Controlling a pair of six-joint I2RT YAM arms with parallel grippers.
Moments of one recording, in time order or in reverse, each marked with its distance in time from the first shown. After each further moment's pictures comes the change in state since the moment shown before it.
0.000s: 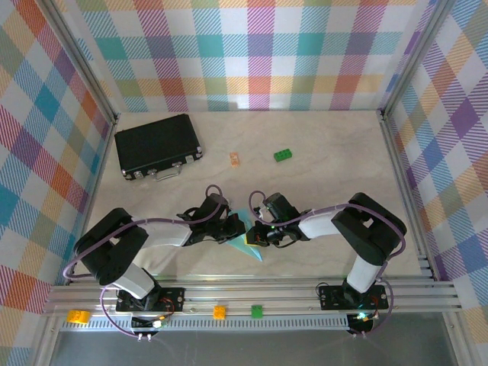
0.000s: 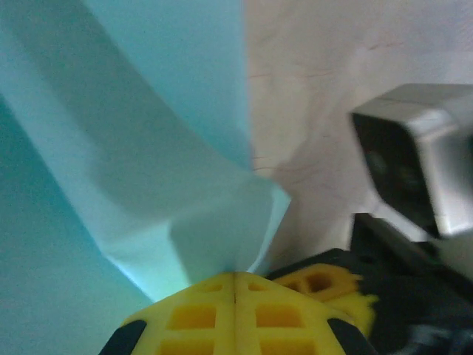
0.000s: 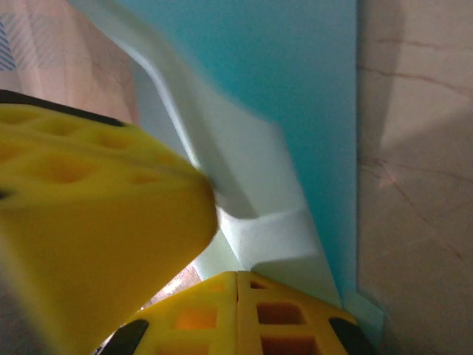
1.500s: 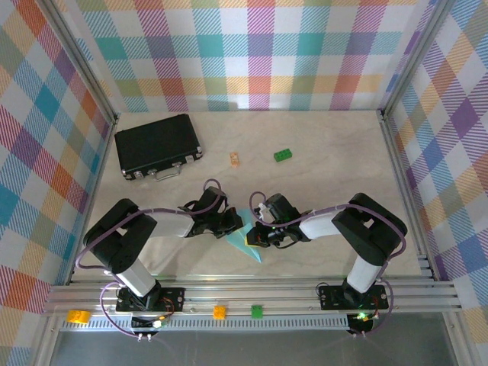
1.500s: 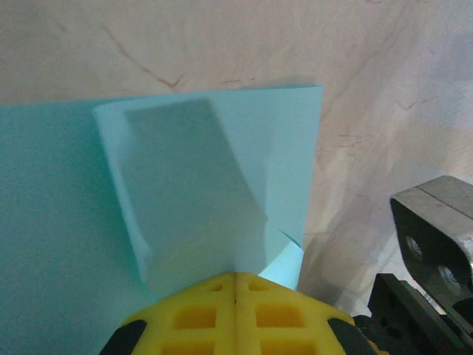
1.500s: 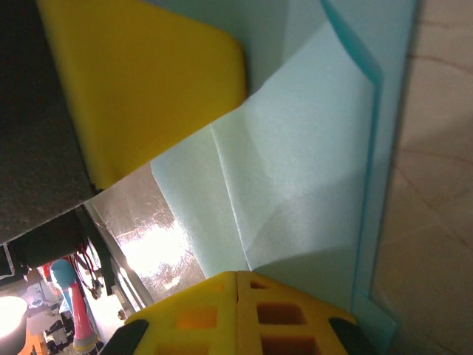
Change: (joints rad) left arm 0.090 0.086 0.066 -0.026 0.039 0.024; right arm -0.001 -0.004 -0.014 0.005 -0.010 -0.011
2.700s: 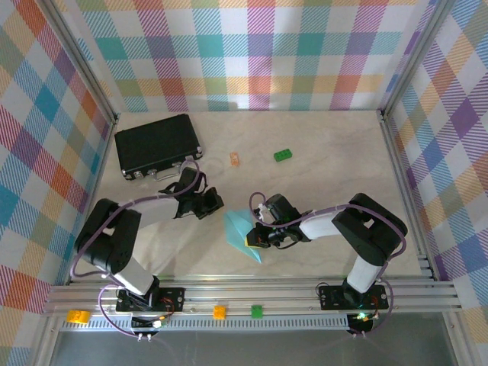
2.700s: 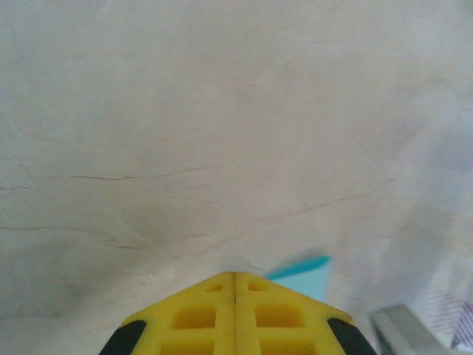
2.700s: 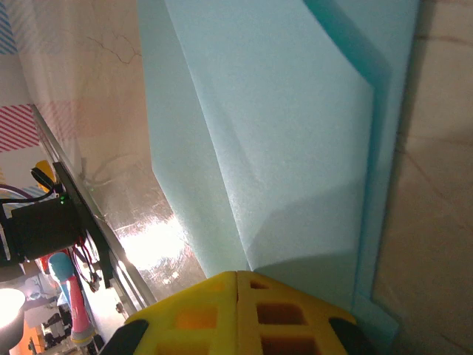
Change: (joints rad) left arm 0.241 -0.077 0.121 -0.221 -0.011 0.156; right arm 0.000 -0.002 0.002 -0.016 -0.011 -0.024
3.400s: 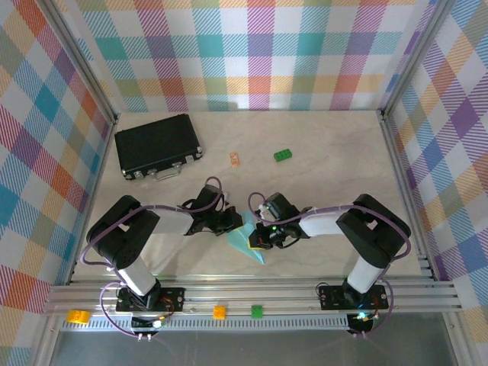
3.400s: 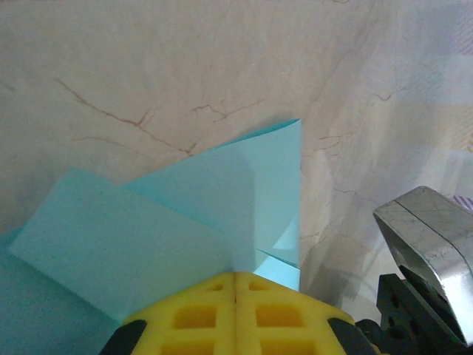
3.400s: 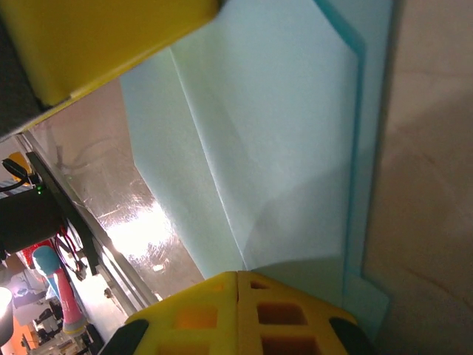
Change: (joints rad) left arm -0.201 0.110 -0.132 0.287 0.095 -0.057; right arm 0.000 -0.035 0.051 -0.184 0.004 -0.028
